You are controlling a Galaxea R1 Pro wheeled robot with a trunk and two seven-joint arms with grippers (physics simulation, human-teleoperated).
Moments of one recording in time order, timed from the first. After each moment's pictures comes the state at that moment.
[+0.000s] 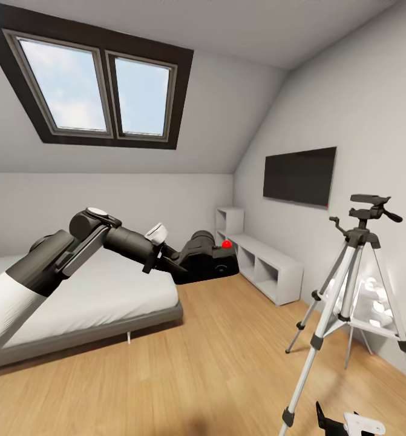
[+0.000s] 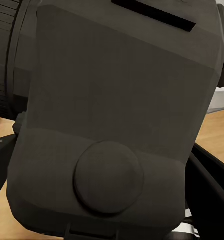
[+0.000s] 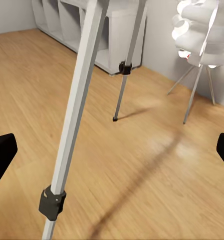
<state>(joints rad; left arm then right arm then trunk) -1.17 0.39 -0.71 -1.28 0.54 0.90 -1.25 -0.42 -0.20 -0.17 0.07 -0.10 -0.81 0.06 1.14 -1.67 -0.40</state>
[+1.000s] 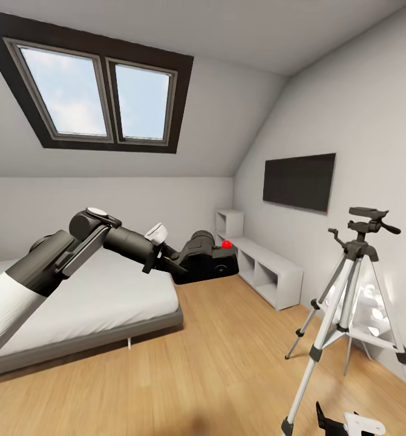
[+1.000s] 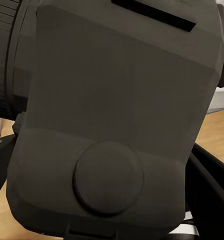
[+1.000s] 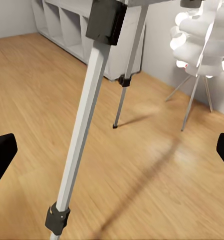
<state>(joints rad) -1.17 0.39 -0.71 -1.28 0.54 0.90 -1.25 -0.42 -0.20 -0.17 0.07 -0.10 -0.81 0.06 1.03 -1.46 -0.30</state>
